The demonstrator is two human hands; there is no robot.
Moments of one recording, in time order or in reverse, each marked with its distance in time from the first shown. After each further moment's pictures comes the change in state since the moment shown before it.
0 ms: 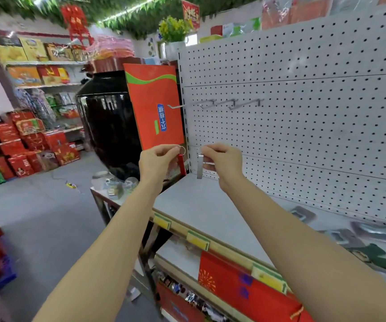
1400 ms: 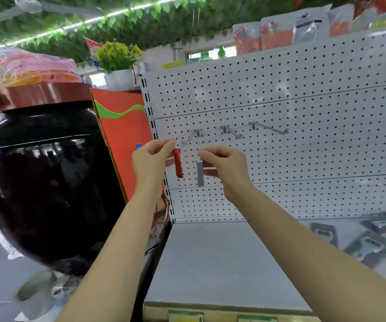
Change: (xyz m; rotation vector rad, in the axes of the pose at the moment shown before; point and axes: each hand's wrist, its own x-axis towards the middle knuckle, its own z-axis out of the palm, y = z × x) left_hand 0.247 -0.022 -0.007 -0.352 -0.365 0.176; right_hand 0.136 0.026 0.134 -0.065 0.329 -0.258
